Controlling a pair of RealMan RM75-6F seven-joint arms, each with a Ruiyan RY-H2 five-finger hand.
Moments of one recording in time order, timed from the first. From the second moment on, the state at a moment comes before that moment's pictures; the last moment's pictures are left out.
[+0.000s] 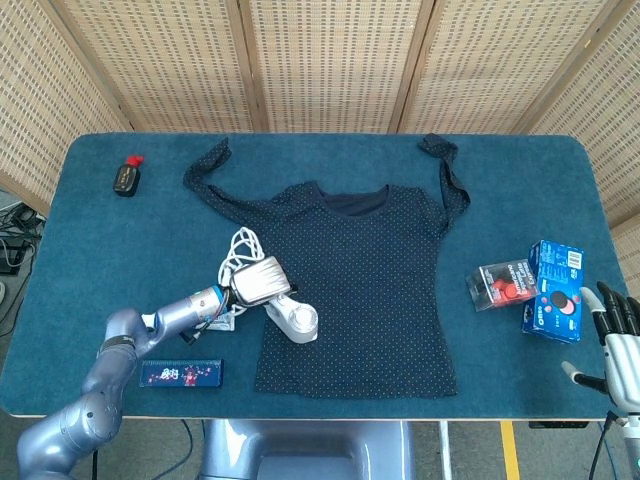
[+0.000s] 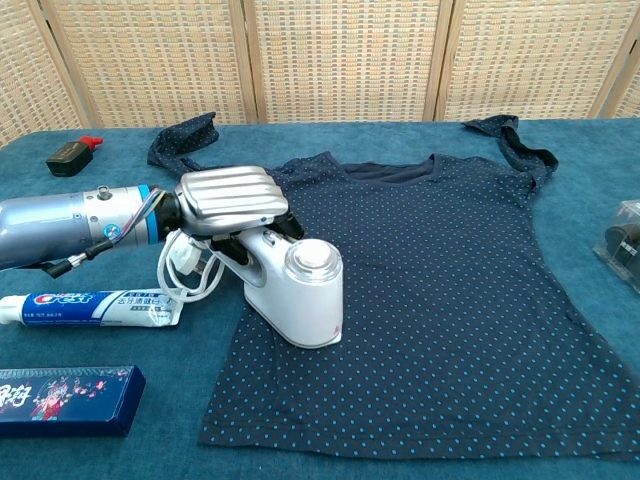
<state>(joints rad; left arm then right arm) -0.98 -2.04 0.28 -0.13 1.84 1.22 -0.62 0.03 -1.01 0.08 -1.71 -1.45 1.49 -0.03</state>
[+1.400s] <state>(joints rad) -0.98 -2.03 0.36 -0.14 1.92 1.30 -0.62 0.03 -1.00 0.08 -1.71 -1.45 1.50 -0.01</state>
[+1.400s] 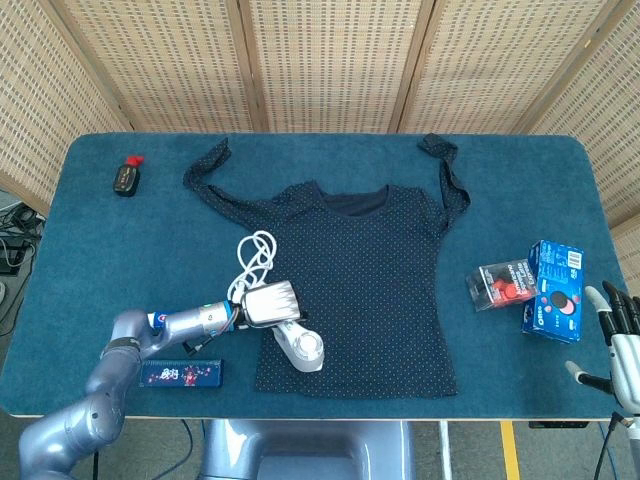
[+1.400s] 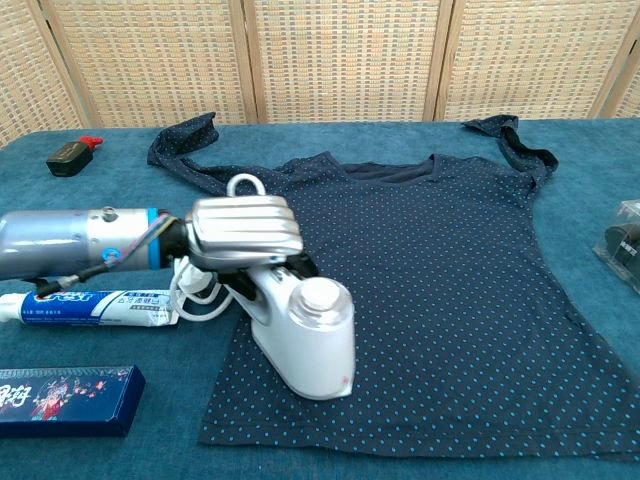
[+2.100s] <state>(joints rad) -0.94 -1.99 0.37 -0.17 1.93 1.37 -0.62 0.03 -1.00 0.08 -1.72 -1.46 1.51 -0.02</state>
